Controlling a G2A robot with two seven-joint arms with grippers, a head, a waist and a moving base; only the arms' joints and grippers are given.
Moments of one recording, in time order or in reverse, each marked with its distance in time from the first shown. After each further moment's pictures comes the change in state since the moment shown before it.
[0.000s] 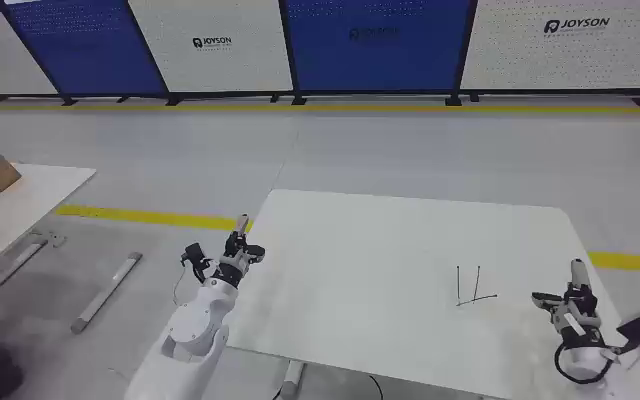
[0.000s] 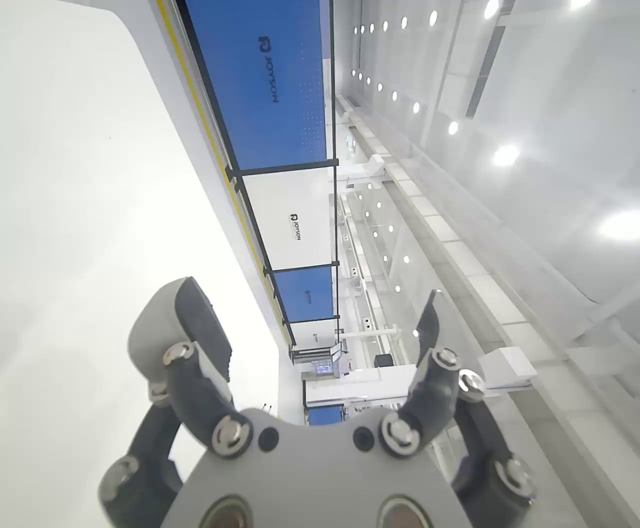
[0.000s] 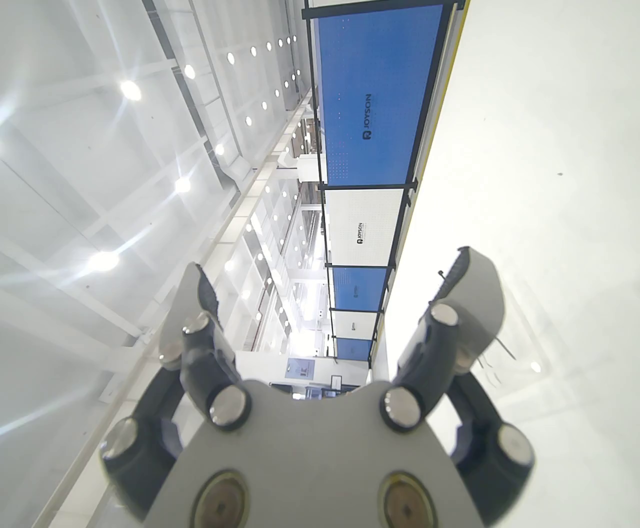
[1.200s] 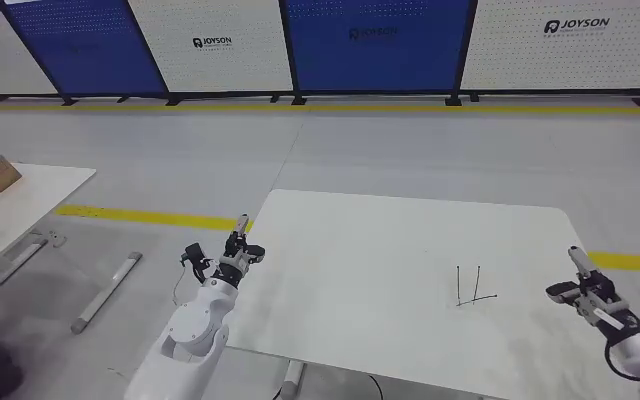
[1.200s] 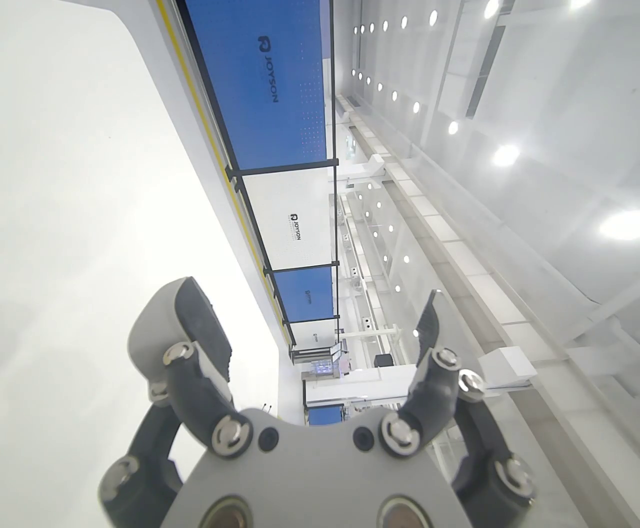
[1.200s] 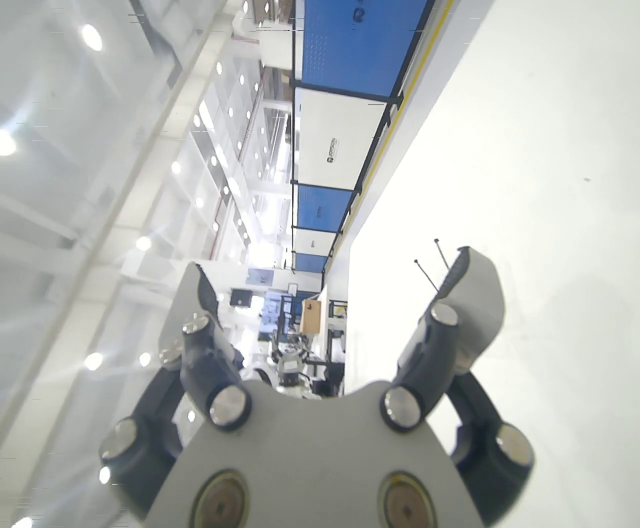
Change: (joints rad) left arm 0.000 0.000 0.000 0.000 0.000 0.000 0.000; right arm 0.147 0.070 0.203 0.091 -0.179 0.090 0.695
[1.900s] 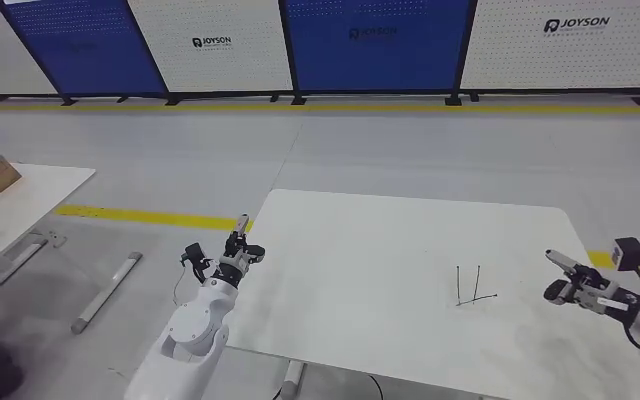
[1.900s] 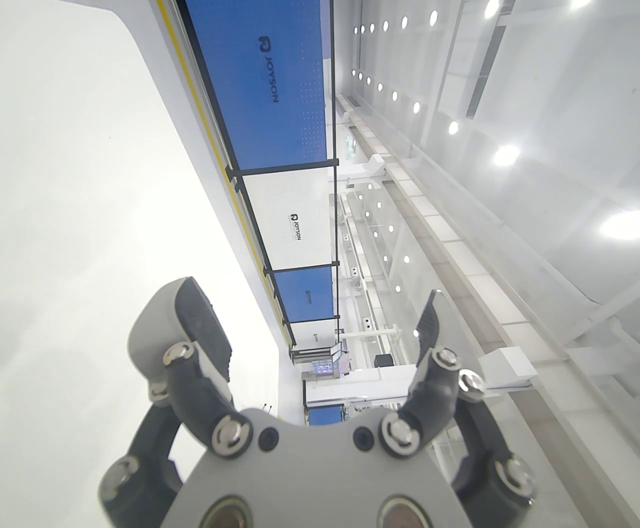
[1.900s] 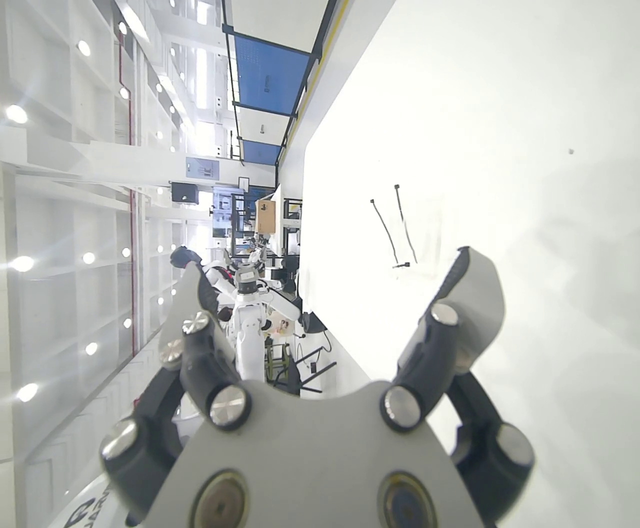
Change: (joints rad) left arm 0.000 0.000 0.000 0.000 0.000 0.000 0.000; right arm 0.342 0.065 -0.069 0.385 -0.150 -0.014 0.511
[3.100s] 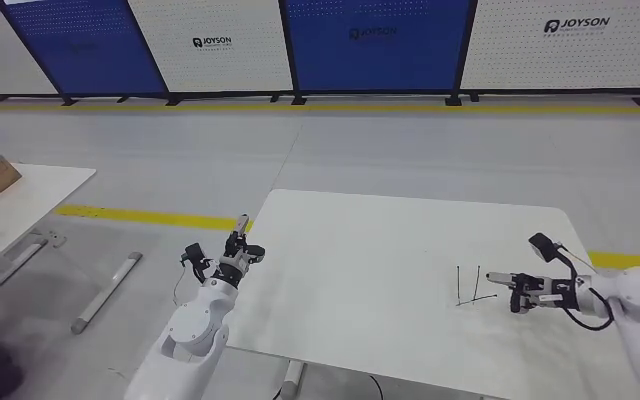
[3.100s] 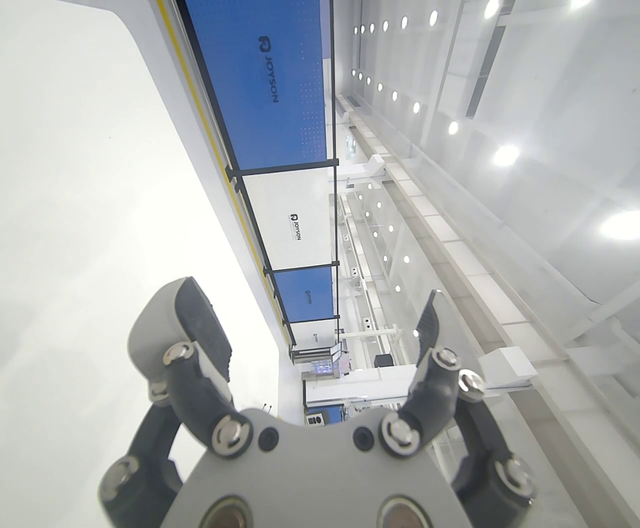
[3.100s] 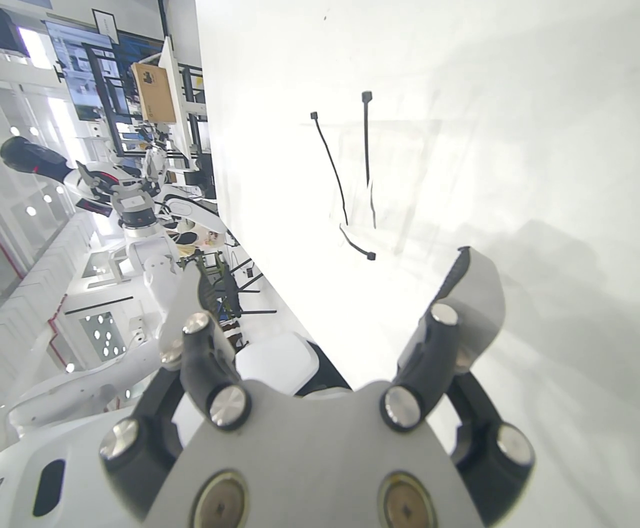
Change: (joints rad) left arm 0.000 0.000 0.000 0.000 0.000 0.000 0.000; right arm 0.320 0.031 -0.470 0.306 -0.119 -0.161 0.184
